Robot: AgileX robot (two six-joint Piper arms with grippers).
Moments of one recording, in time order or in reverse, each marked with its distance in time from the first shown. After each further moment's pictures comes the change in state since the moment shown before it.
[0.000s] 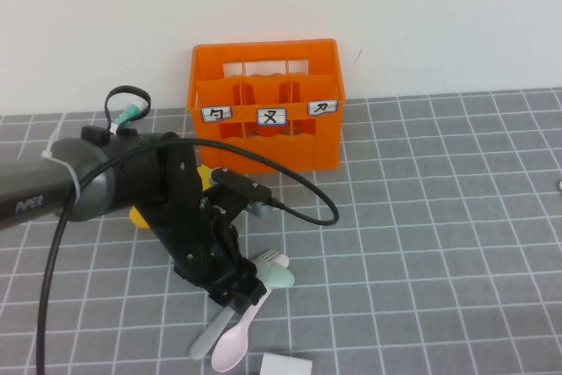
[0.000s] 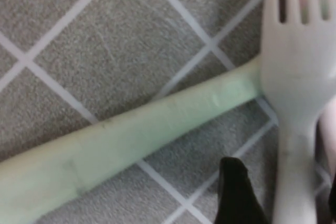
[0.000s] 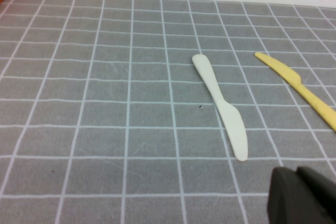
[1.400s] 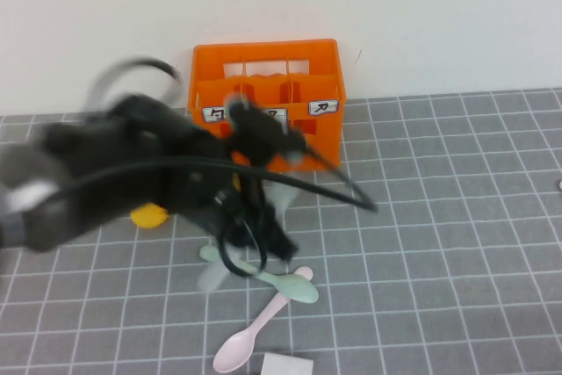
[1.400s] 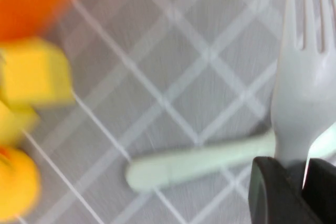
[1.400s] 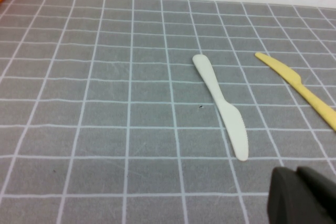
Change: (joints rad) right arm 0.000 0.000 0.000 0.000 0.000 0.000; left arm -0.216 -0.254 0.007 0.386 -0.122 -0.414
